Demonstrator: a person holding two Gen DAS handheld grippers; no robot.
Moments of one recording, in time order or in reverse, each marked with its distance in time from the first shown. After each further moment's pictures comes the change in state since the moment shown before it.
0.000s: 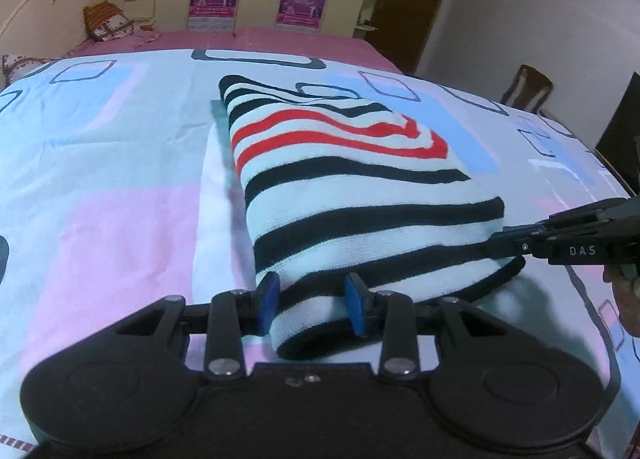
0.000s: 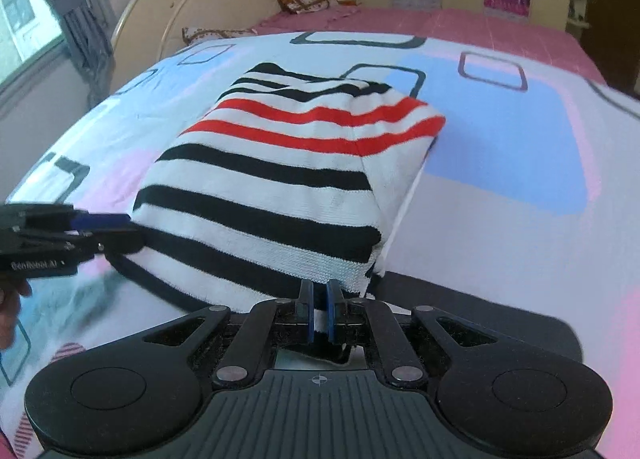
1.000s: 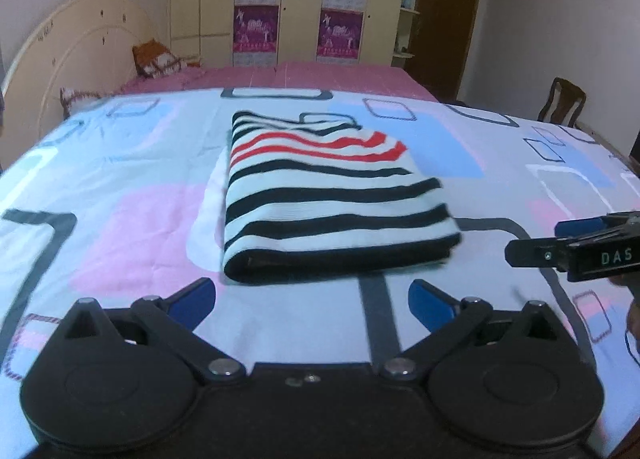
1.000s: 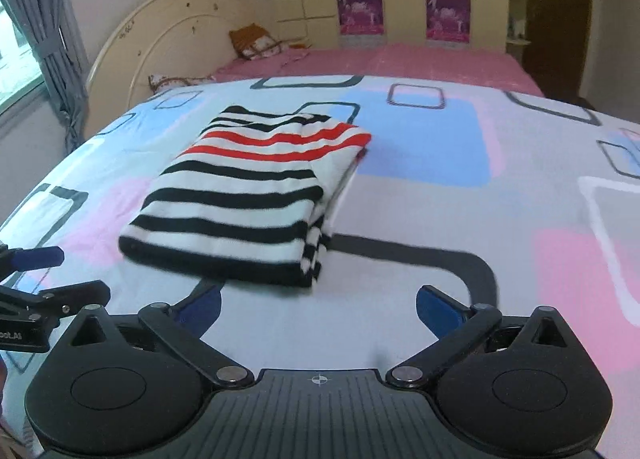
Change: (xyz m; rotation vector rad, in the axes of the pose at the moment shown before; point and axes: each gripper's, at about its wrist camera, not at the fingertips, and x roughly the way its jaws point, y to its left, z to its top) left arm -0.098 -0.104 -0.048 0.014 -0.106 0.196; right arm -0.103 0.016 -0.061 0.072 -0.146 -0.149
